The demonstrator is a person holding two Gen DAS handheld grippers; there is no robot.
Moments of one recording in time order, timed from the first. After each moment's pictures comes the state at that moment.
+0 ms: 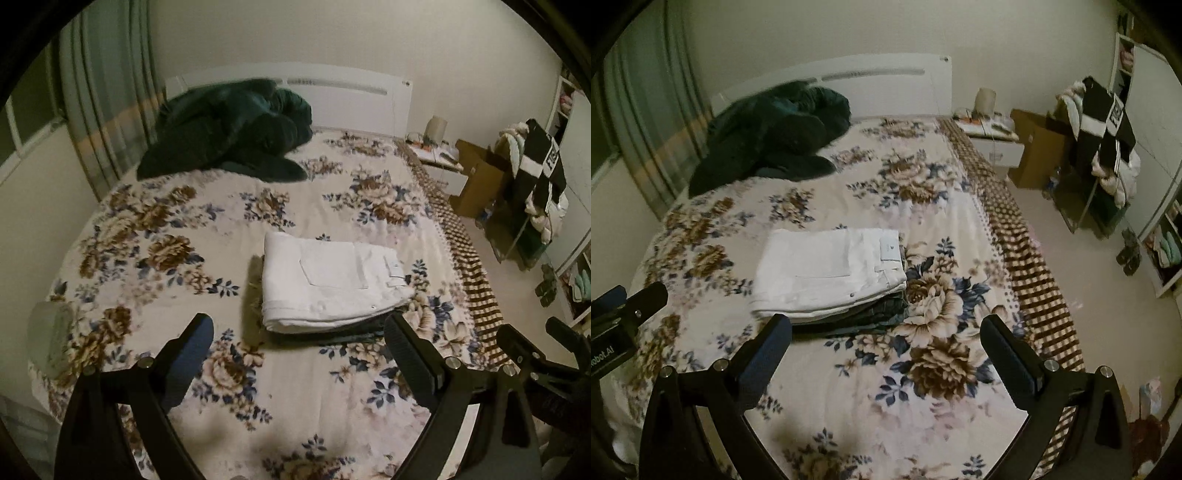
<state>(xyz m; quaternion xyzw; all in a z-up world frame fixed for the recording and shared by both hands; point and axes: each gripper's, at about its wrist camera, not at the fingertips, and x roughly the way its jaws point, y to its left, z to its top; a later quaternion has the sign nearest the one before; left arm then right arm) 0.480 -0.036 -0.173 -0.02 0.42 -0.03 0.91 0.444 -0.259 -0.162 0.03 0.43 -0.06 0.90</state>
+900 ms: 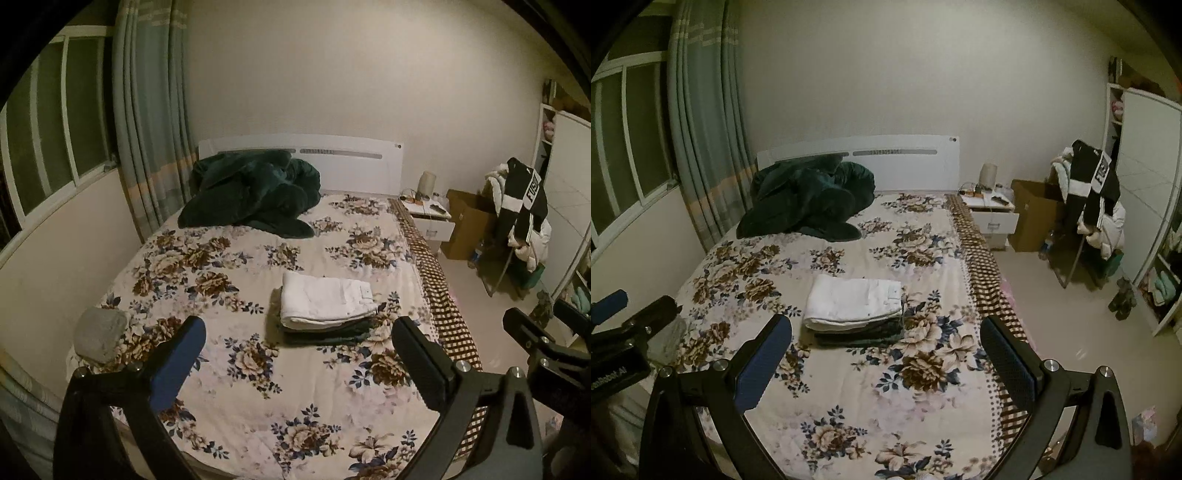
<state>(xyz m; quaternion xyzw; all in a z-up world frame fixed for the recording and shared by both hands) 0.266 -0.047 -0.025 -0.02 0.32 0.00 0.95 0.159 -0.256 0.070 0.01 0.31 -0.02 0.95</state>
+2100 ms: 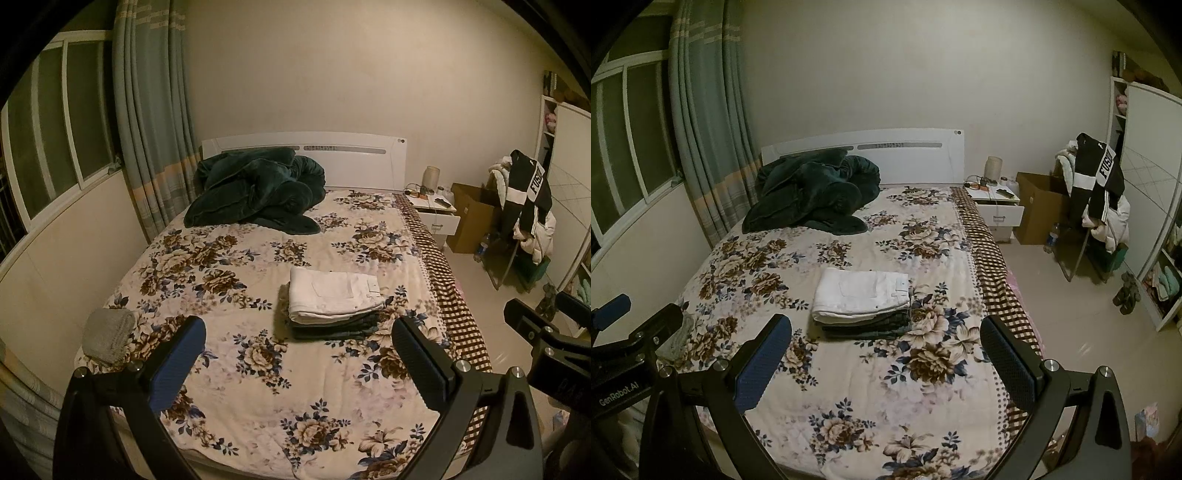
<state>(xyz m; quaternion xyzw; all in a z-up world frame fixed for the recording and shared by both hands) 0.253 -0.046 -0.027 0.00 0.32 0.01 0.95 0.176 -0.248 0.066 0.01 0.33 -0.01 0.94</state>
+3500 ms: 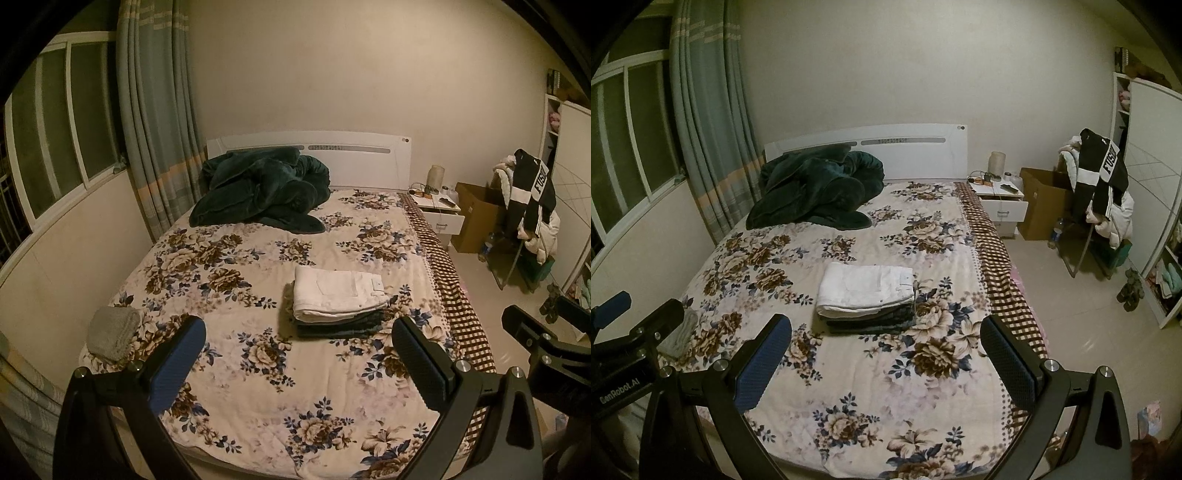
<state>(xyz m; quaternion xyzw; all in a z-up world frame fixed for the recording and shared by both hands) 0.256 -0.037 -0.031 0.00 0.33 0.01 0.94 0.168 -0.243 0.052 0.02 0.34 -0.01 0.94</state>
